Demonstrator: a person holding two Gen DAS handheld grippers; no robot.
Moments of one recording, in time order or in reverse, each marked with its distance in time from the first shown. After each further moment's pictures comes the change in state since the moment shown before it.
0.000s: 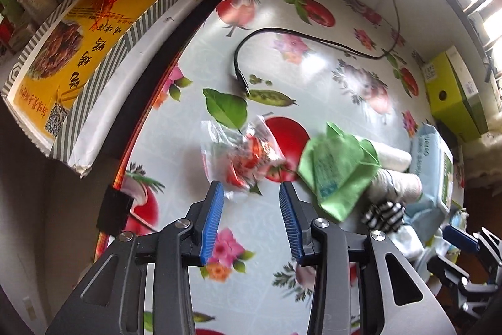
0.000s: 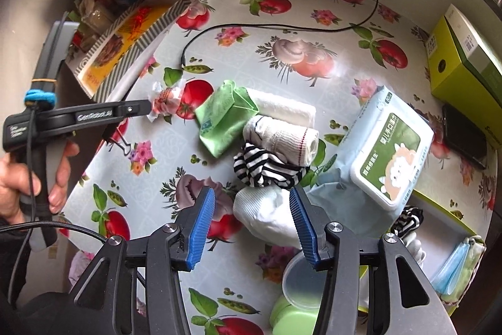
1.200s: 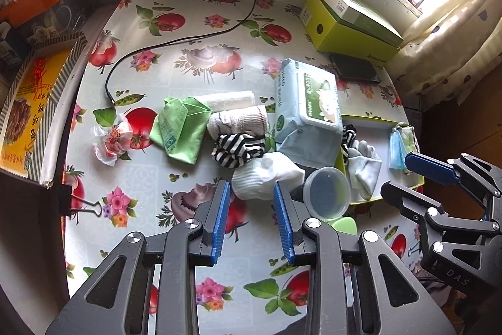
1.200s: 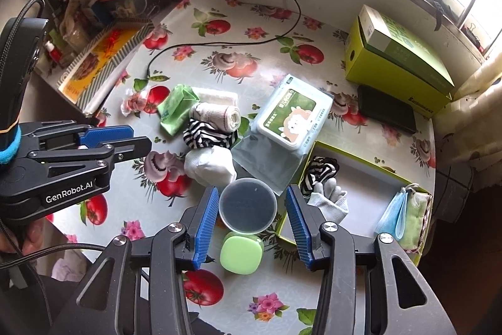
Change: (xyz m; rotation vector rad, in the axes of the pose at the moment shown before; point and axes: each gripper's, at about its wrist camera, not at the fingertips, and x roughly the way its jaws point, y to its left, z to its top) left arm -0.085 -0.145 -0.081 0.354 -0.018 -0.136; right arm -0.093 -0.027 -0.070 0.074 -0.101 -0.185
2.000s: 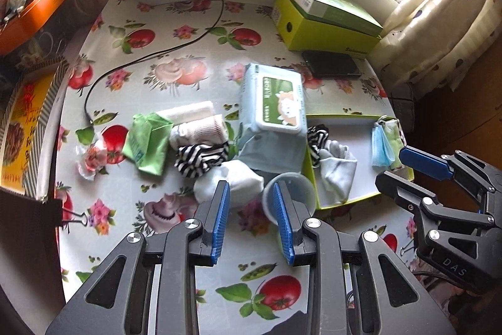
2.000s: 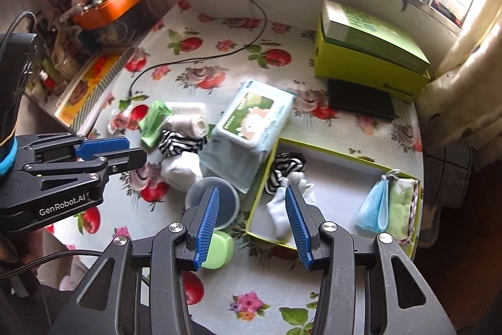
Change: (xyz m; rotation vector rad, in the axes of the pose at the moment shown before) left arm -0.003 -0.059 0.007 0.073 -0.006 0.005; right arm -0.019 -0.050 -0.022 0.090 -0.072 0.012
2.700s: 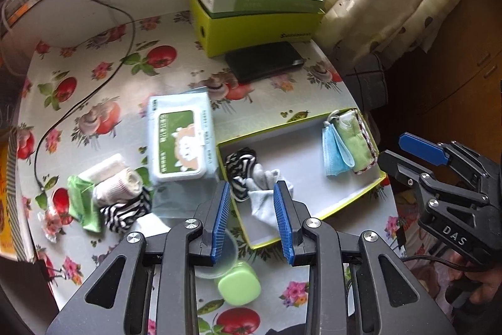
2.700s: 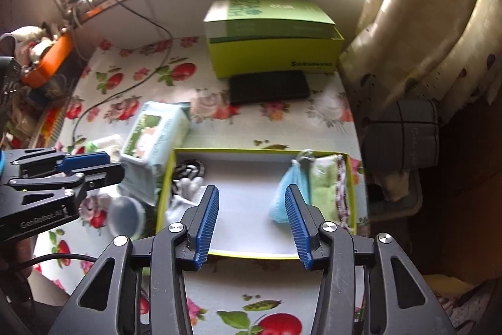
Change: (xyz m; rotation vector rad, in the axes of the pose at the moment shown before) left arm 0.035 -0.110 0.052 0.205 0.049 -0.069; right arm -0.020 -0.131 -0.023 0.247 -0.059 -0.094
